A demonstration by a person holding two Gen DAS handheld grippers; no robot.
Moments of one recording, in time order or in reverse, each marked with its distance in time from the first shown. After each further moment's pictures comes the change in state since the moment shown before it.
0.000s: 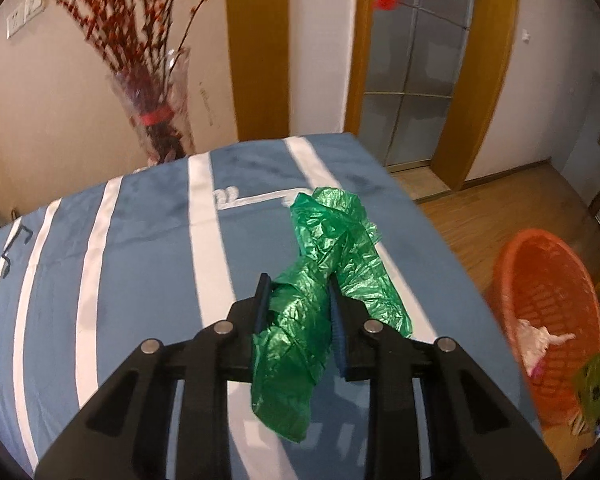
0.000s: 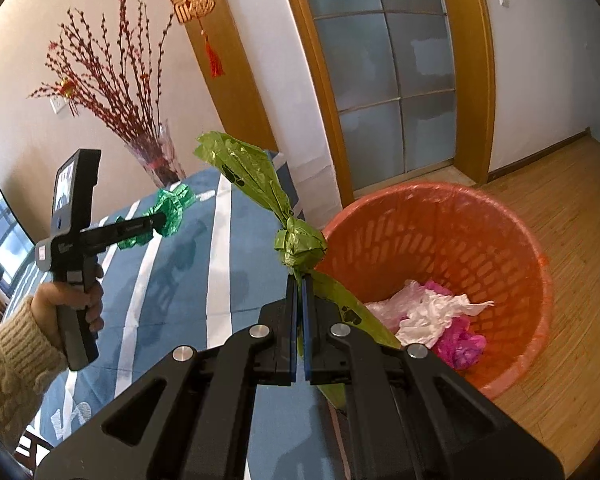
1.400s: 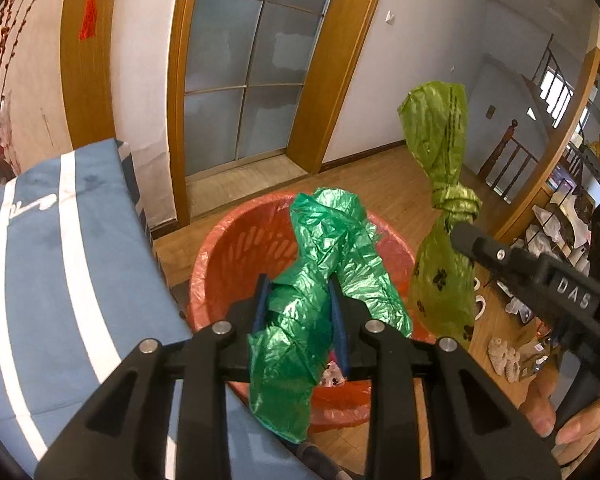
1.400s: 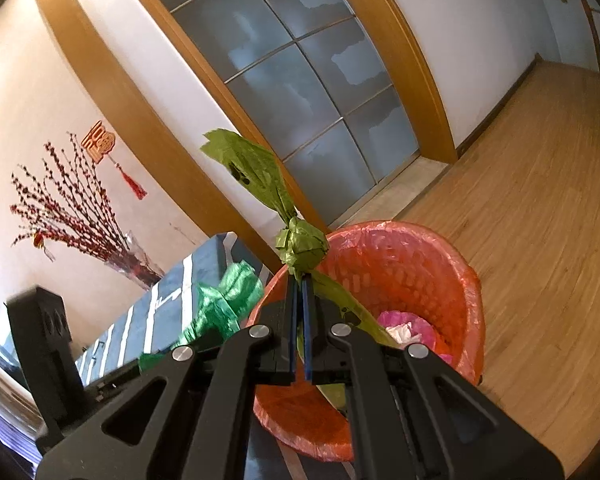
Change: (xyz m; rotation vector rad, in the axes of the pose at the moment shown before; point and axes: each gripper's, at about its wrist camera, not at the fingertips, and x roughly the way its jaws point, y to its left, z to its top) left arm -0.047 -0.206 -0.039 0.124 0.020 -0.433; right arm -0.021 -0.129 0.029 0.356 -0.123 0.028
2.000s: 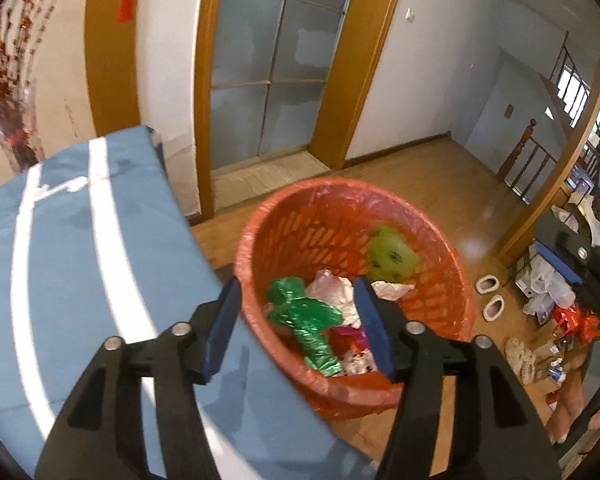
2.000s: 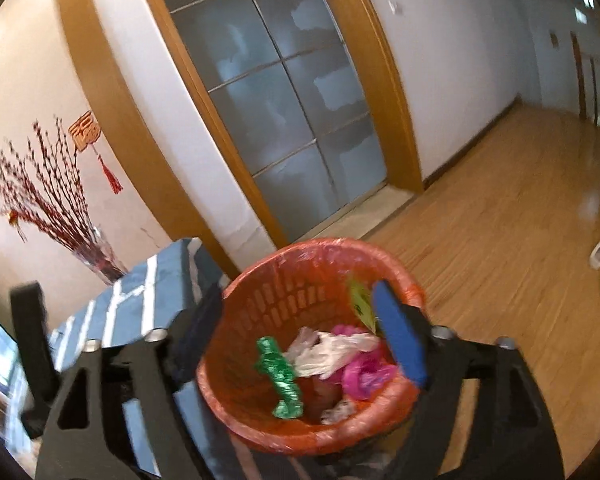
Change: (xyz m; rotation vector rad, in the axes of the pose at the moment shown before) left arm -0.025 0.024 -0.019 -0.011 -0.018 0.085; right arm -0.044 0.020 -0.018 -0.160 -0.121 -0.185
